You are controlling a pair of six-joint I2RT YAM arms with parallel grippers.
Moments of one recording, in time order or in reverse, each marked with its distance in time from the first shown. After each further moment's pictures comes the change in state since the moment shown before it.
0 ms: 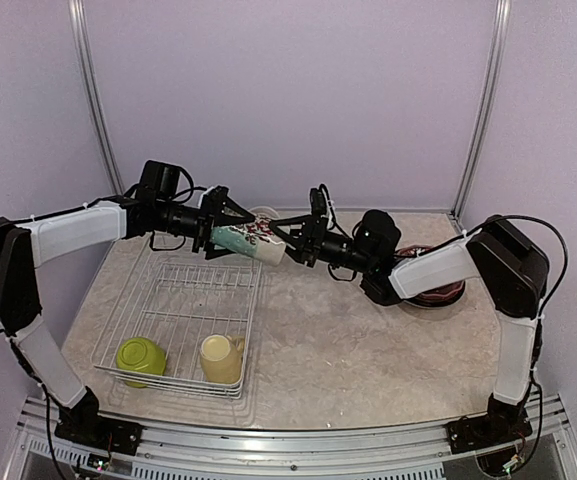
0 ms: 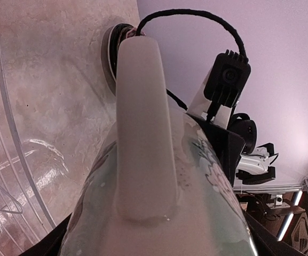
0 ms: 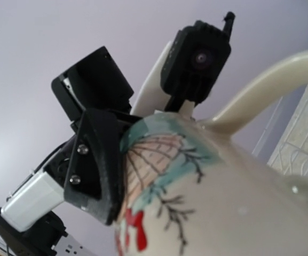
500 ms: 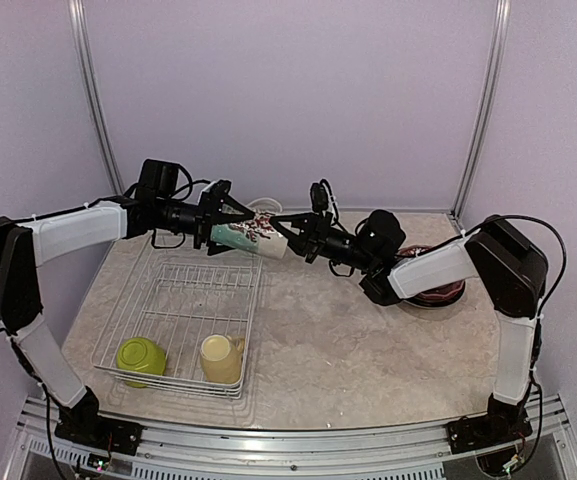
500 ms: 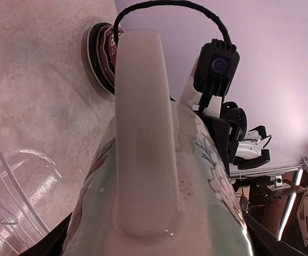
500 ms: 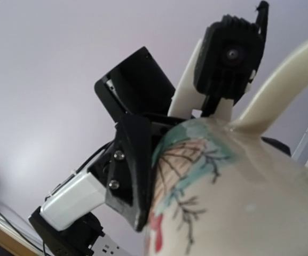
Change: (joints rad) left arm 0.006 0.008 0.000 0.068 0.080 0.030; right arm 0.000 0.010 0.009 0.118 -0.019 0.107
